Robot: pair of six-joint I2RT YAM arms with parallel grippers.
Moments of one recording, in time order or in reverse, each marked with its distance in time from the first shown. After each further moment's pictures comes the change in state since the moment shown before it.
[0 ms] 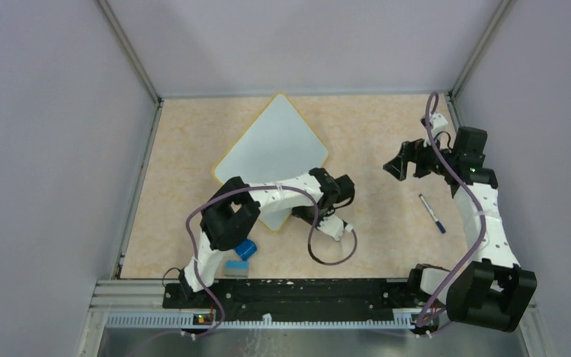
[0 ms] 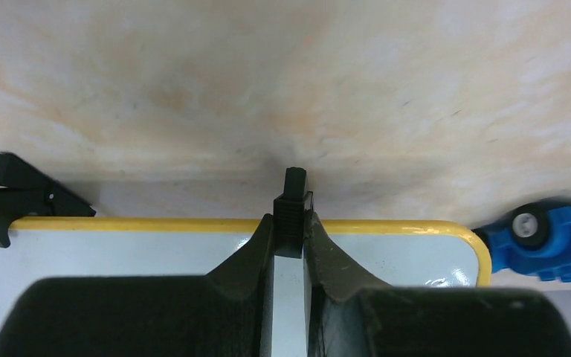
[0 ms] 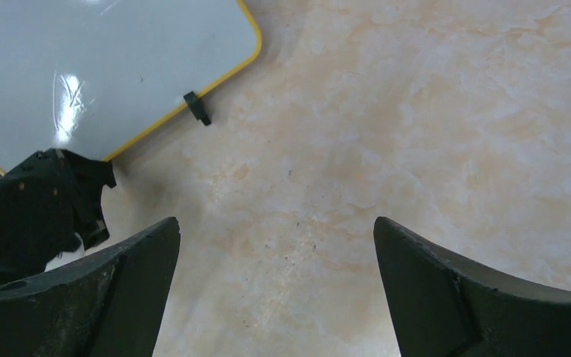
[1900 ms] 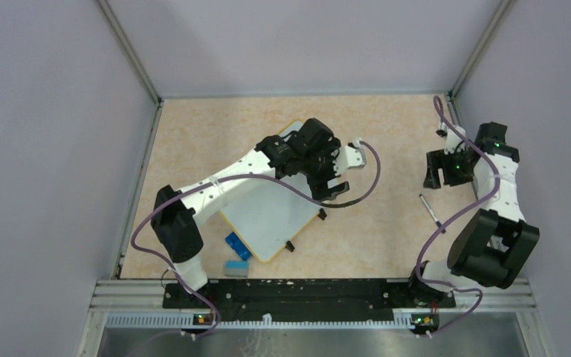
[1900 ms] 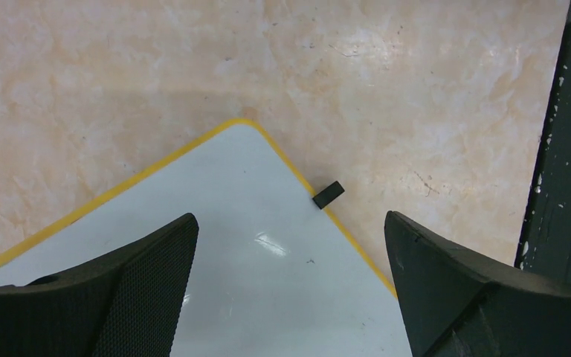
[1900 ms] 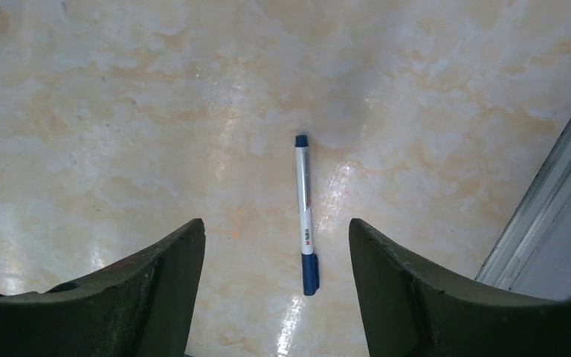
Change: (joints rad) left arm 0.118 -0.345 0.036 0.378 0.502 -0.581; right arm -0.220 0.246 0.223 -0.438 0.311 -0.373
